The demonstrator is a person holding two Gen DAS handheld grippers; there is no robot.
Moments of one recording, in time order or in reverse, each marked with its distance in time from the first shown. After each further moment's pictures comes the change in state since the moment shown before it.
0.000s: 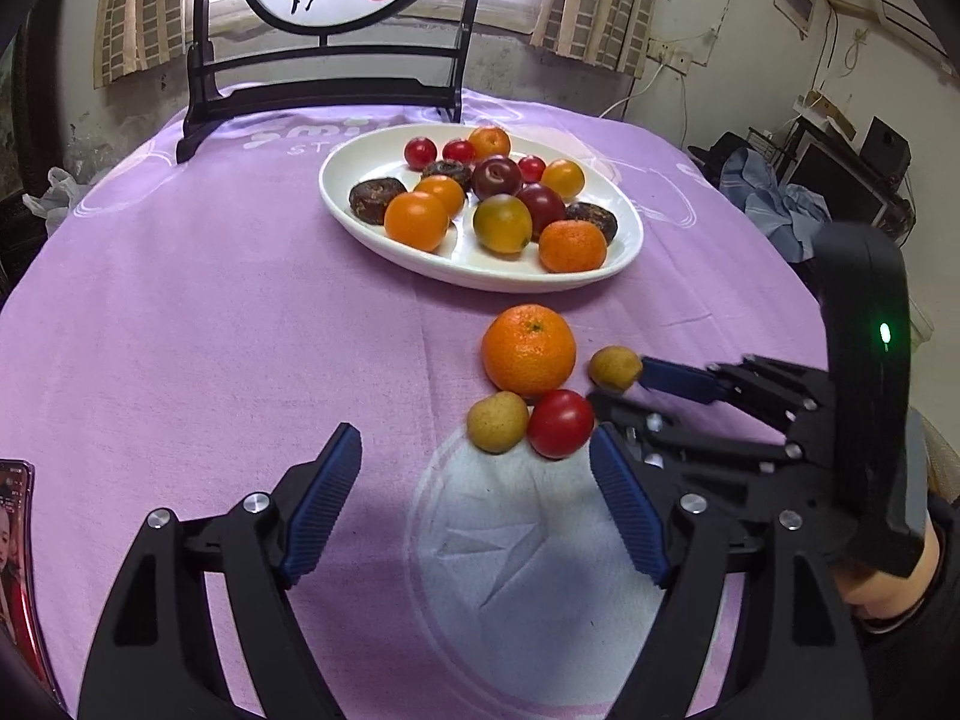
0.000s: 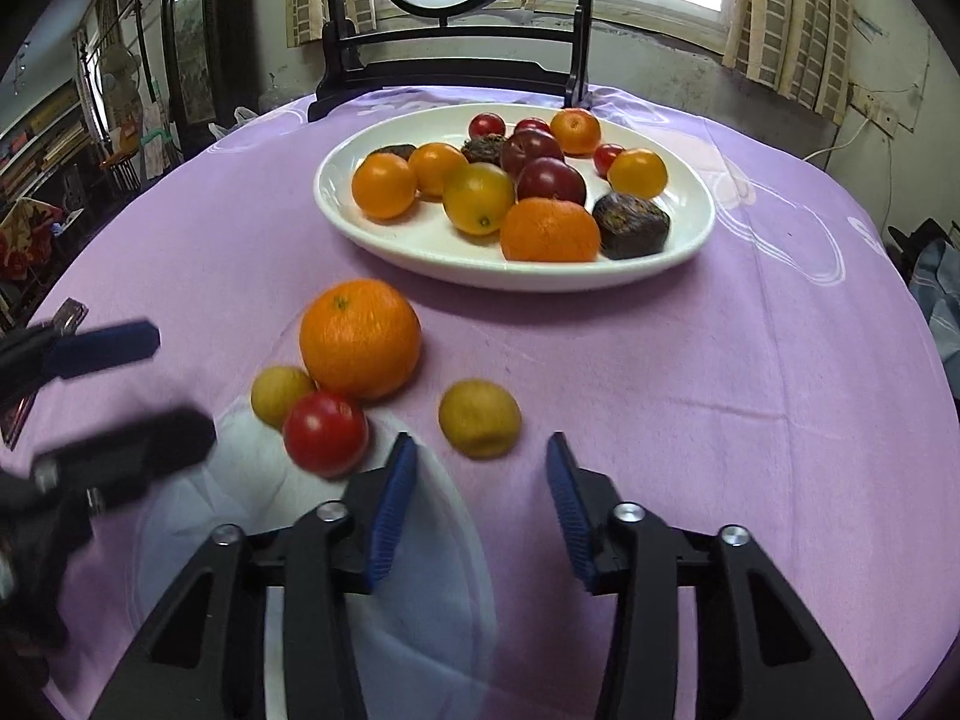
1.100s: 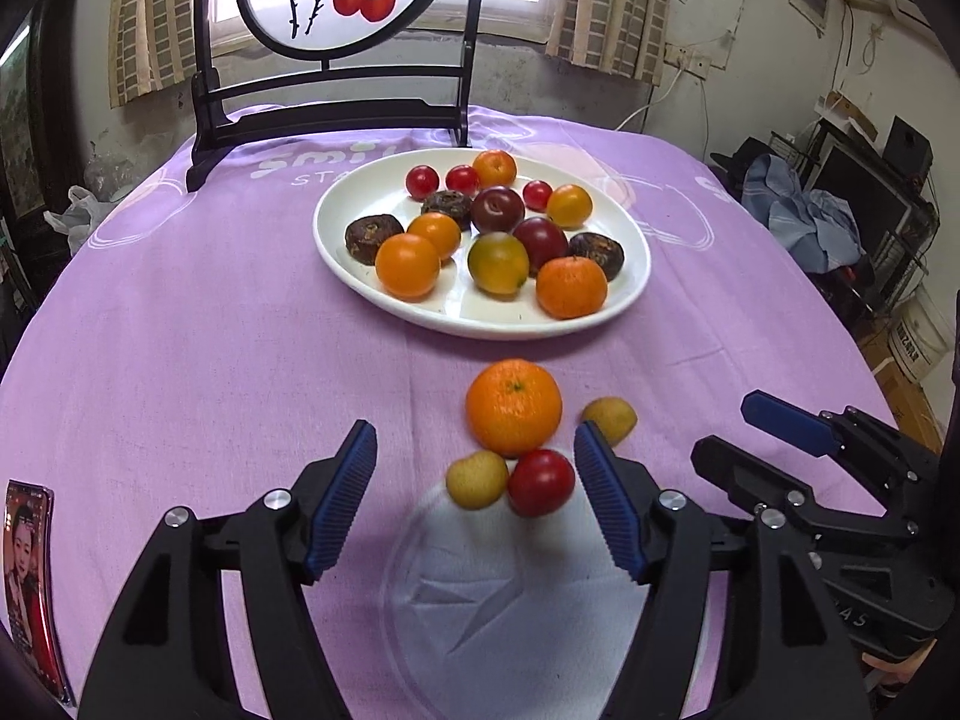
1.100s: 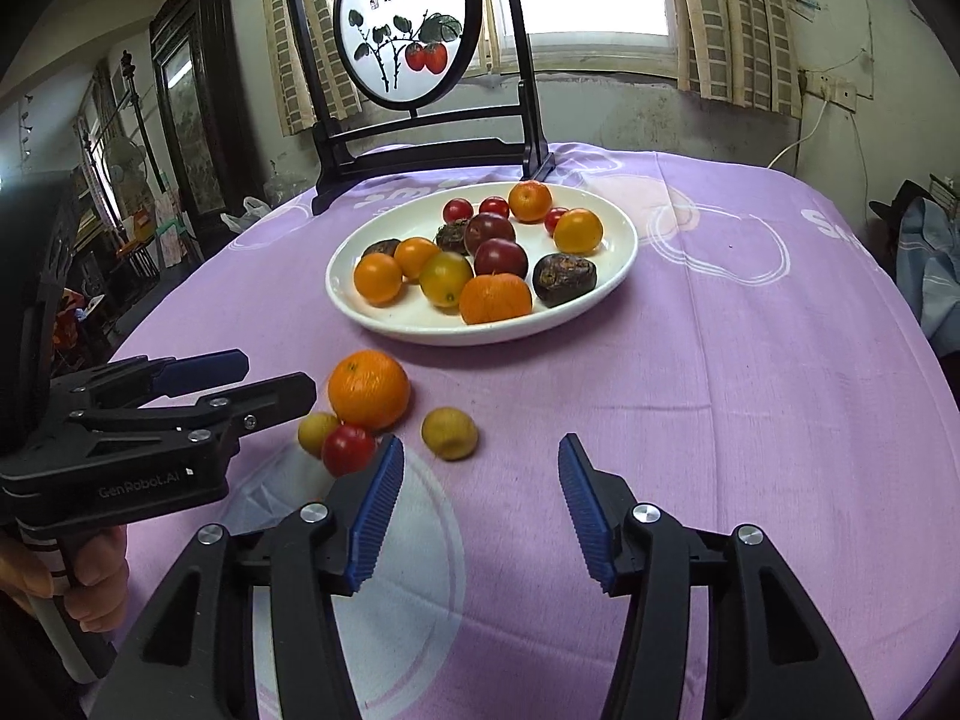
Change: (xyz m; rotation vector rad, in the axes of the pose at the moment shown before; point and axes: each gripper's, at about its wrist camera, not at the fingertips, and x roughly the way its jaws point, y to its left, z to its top) left arm 0.000 -0.025 0.019 0.007 -0.032 0.087; right arm -0.063 -0.034 -0.025 0.128 -0.157 0.075
